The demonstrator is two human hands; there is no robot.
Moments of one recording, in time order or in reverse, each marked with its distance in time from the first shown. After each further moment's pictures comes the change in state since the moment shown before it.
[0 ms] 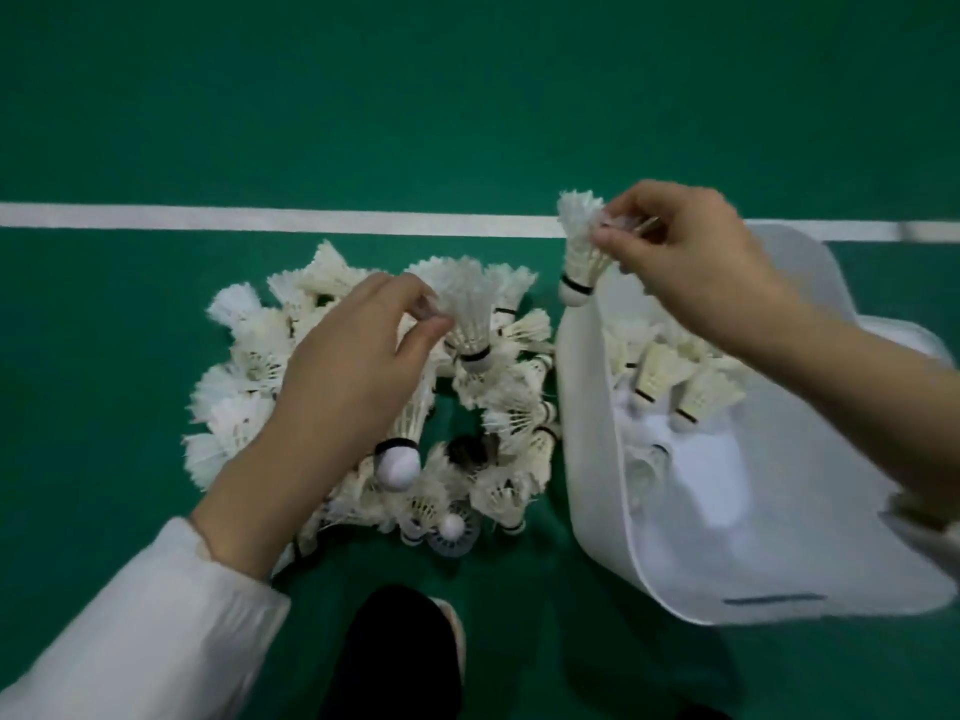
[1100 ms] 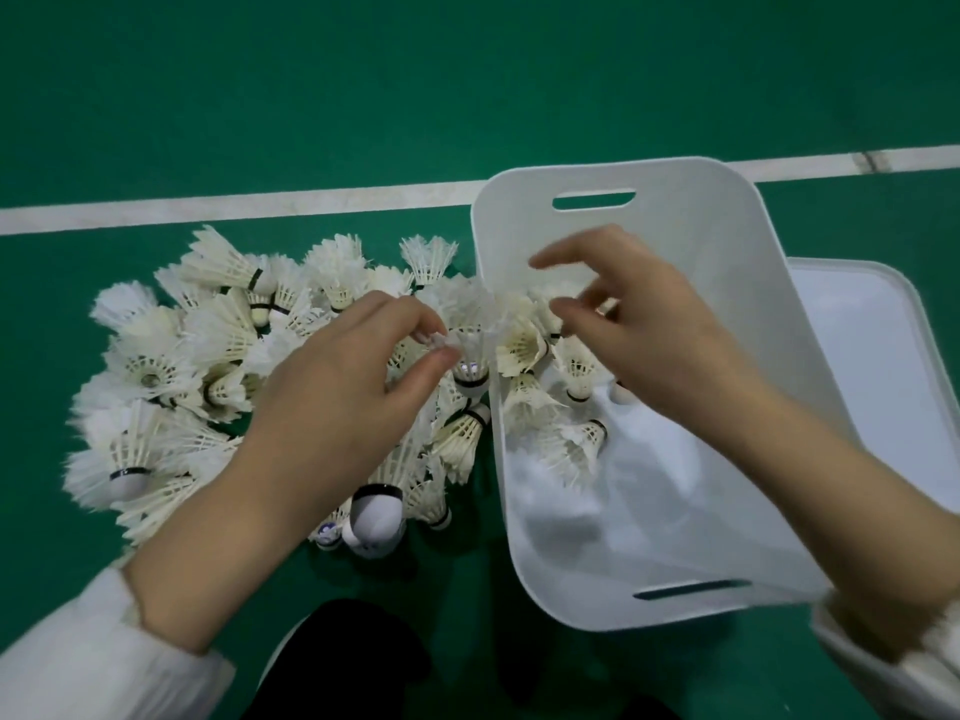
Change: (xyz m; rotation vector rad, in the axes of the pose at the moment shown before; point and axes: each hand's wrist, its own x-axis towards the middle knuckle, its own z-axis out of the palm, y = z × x) left_hand -0.014 0.065 0.067 0.002 -0.102 0.099; right_hand -0.053 0.091 -0.007 0.067 -0.059 -0.080
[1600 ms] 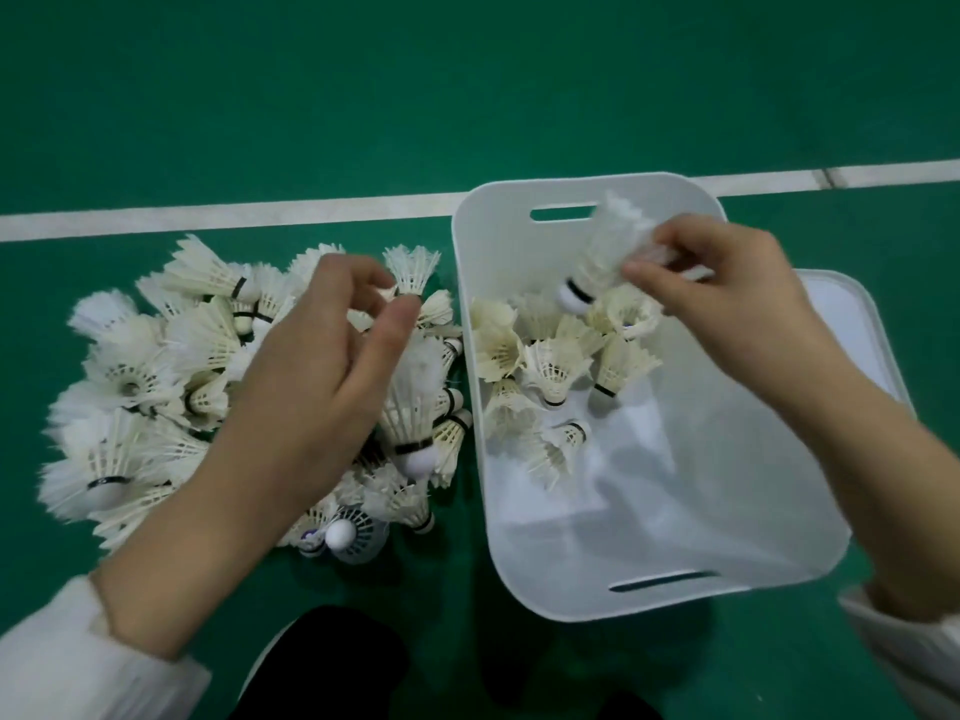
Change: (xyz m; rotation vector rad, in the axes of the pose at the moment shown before) left_hand -0.001 0.015 -0.008 -0.207 0.110 0.000; right_hand -0.009 0.023 -0.048 0.066 0.180 0.203
